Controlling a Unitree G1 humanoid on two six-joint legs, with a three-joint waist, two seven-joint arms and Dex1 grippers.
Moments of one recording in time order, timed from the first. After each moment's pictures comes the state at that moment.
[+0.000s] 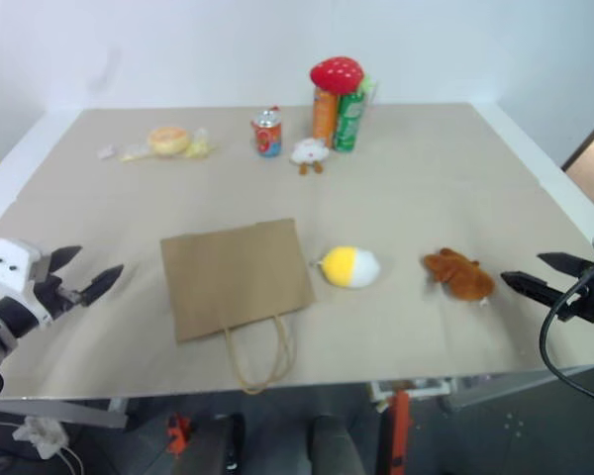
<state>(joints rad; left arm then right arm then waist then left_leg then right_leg) 0.04 0.66 0.43 -0.25 -0.43 0.38 -0.62 -0.15 -1.07 -0.52 0.39 0.45 0.38 1.15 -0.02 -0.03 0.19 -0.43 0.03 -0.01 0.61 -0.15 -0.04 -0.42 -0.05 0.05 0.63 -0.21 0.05</state>
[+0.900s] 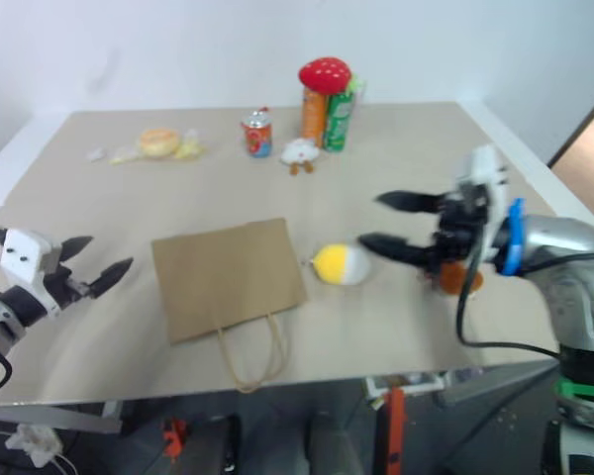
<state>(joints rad) -0.03 0.66 0.38 -0.22 -0.41 0.34 -0.64 -0.54 -0.81 -0.07 -0.28 0.77 0.70 1.16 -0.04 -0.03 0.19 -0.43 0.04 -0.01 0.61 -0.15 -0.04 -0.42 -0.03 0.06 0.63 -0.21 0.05</state>
